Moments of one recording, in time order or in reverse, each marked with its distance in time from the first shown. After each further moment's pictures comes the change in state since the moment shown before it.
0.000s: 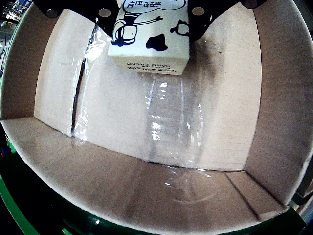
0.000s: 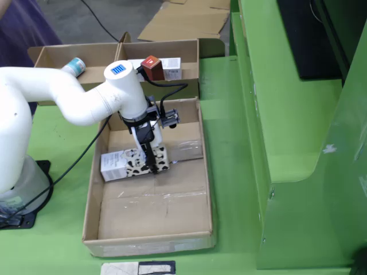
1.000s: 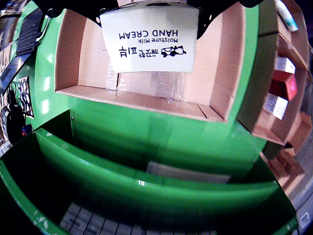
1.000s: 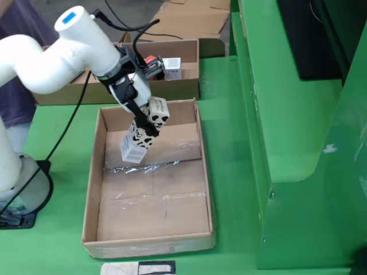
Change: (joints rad) arm 0.058 0.413 0.250 -0.405 -0.083 0.020
